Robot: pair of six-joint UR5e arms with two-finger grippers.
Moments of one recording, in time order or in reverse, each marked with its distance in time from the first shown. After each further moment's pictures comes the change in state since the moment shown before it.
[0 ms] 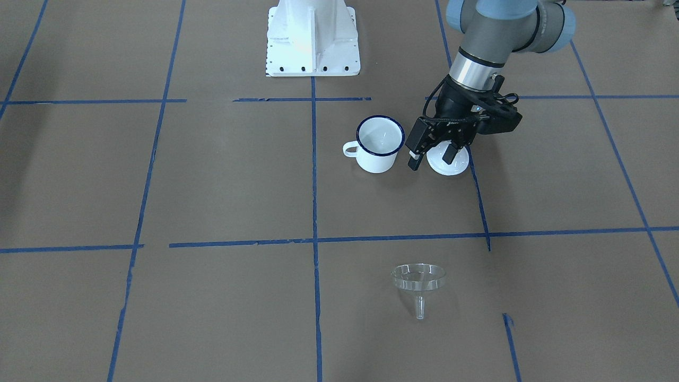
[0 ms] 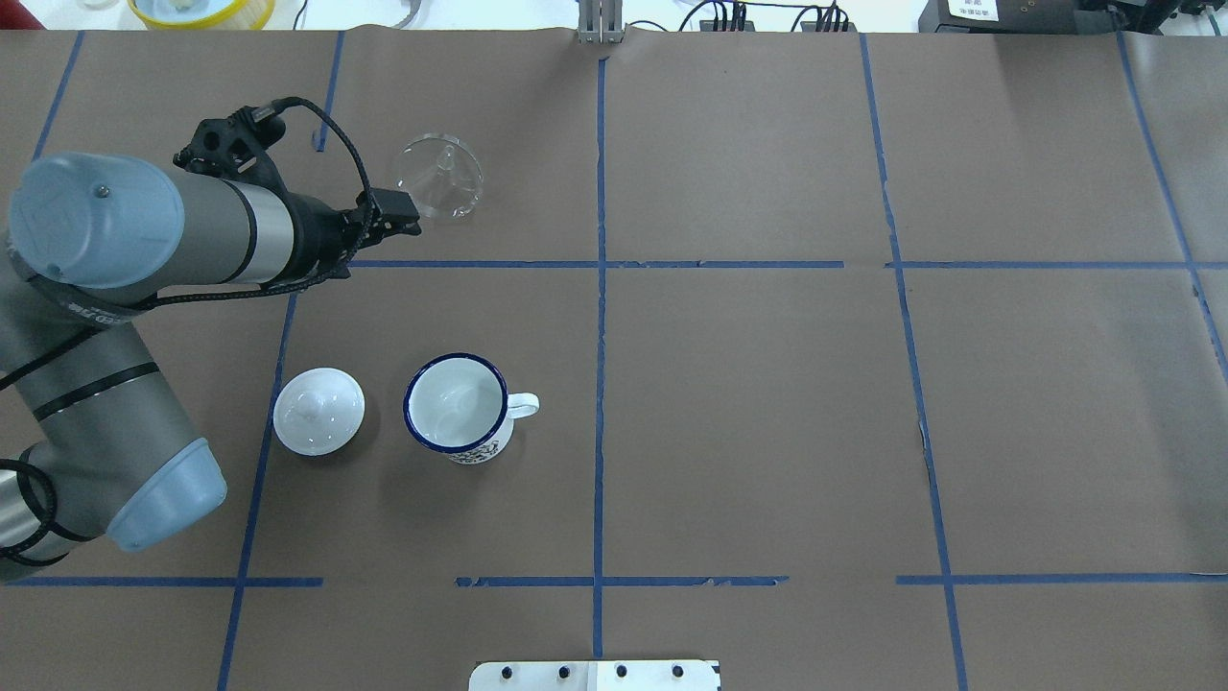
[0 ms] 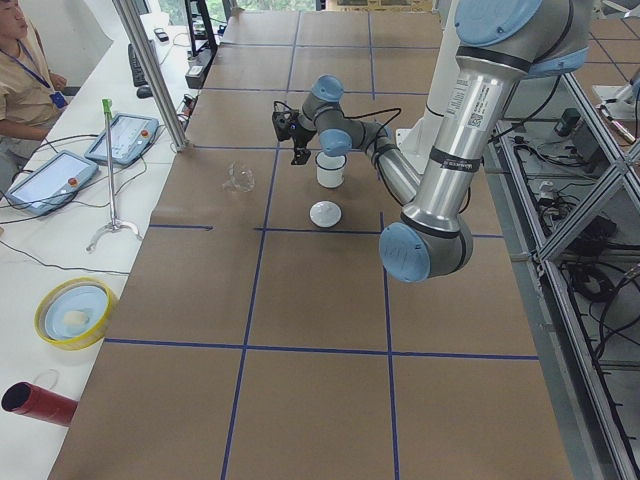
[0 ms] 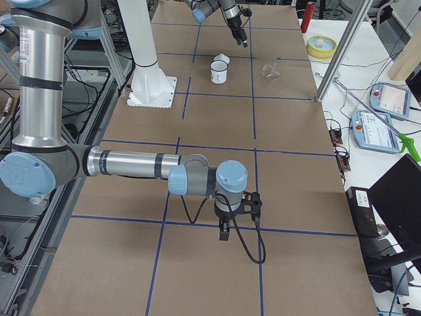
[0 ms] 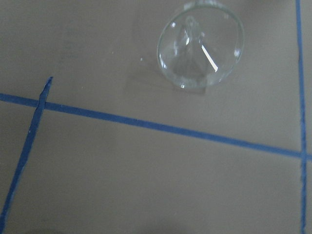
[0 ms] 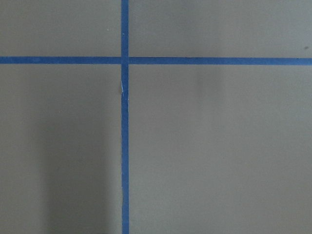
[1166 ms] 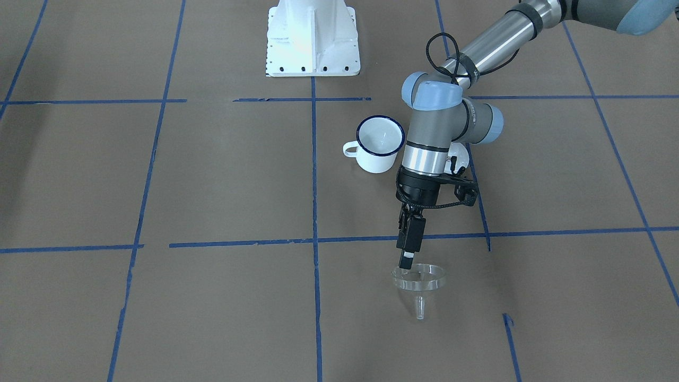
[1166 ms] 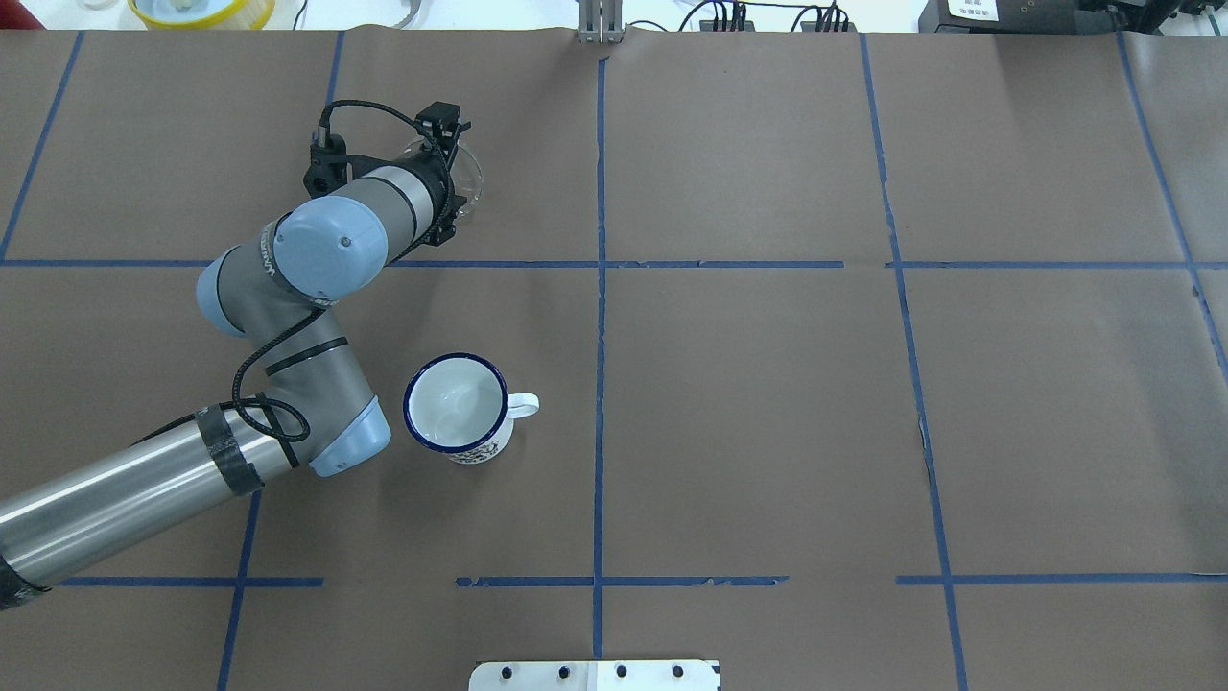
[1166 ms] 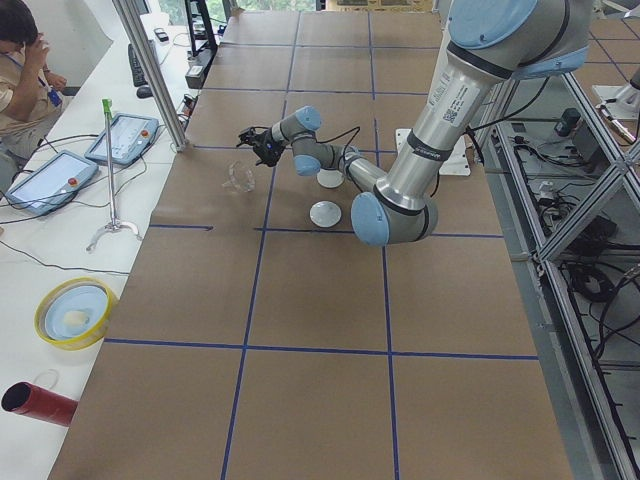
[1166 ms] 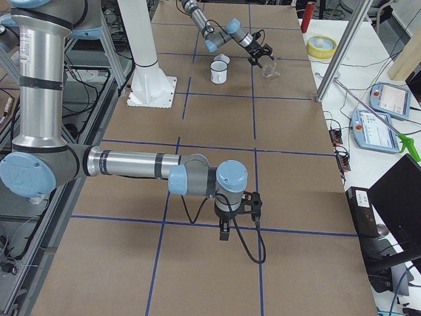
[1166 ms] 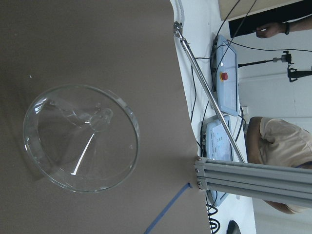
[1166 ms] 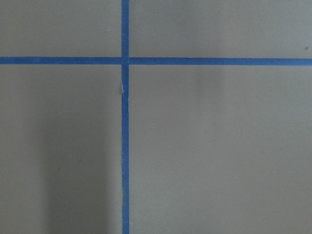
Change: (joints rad) left arm 0.057 -0.258 0.570 -0.374 0.394 -0.736; right arm 0.000 0.000 0.000 0.000 0.000 0.000
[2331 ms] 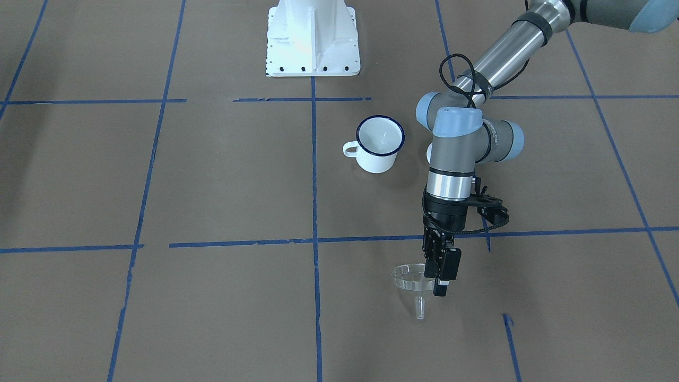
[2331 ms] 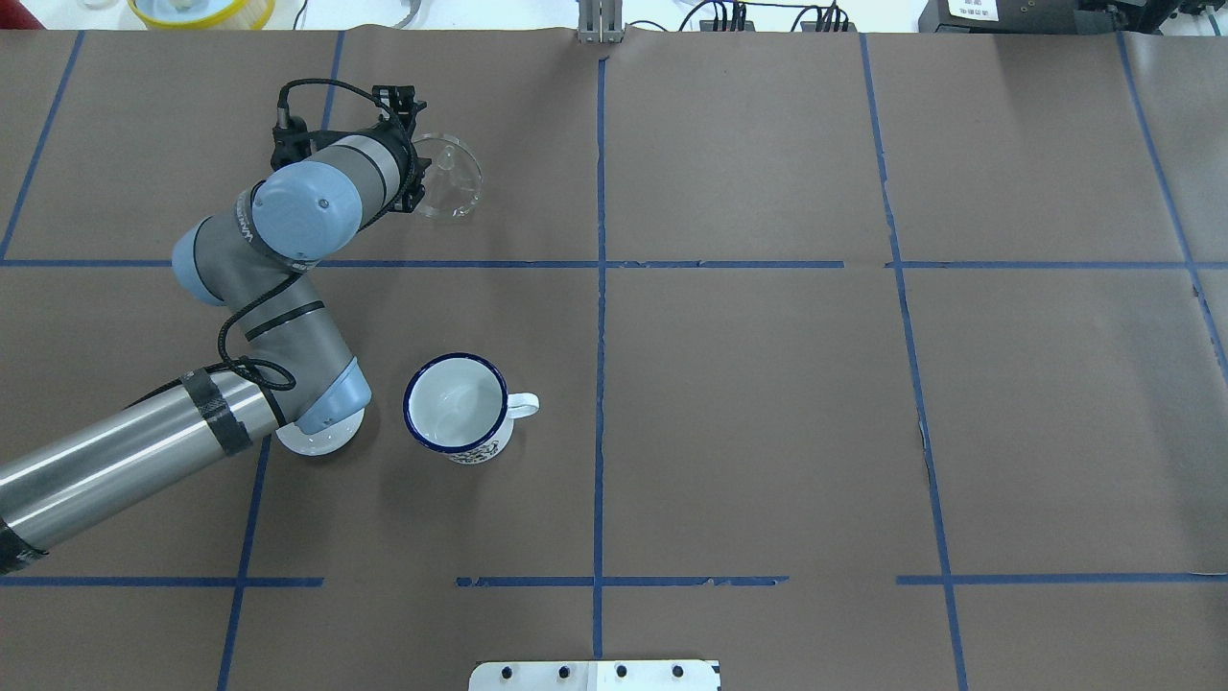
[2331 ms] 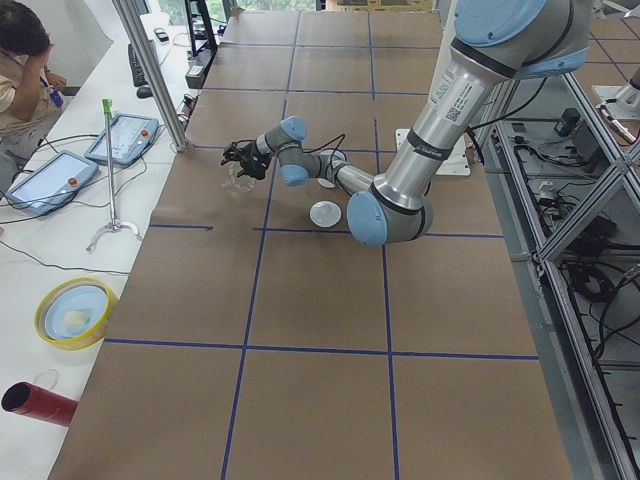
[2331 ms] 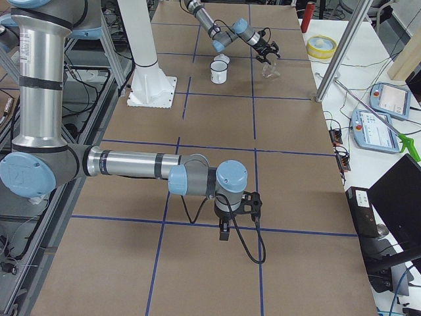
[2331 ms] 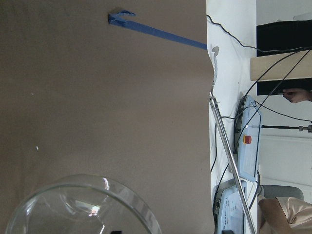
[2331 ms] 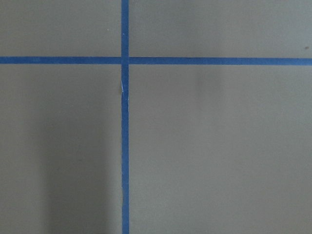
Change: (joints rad) left arm -0.064 -0.016 0.097 -0.024 0.001 -0.102; right arm 0.000 0.000 0.000 0.000 0.000 0.000
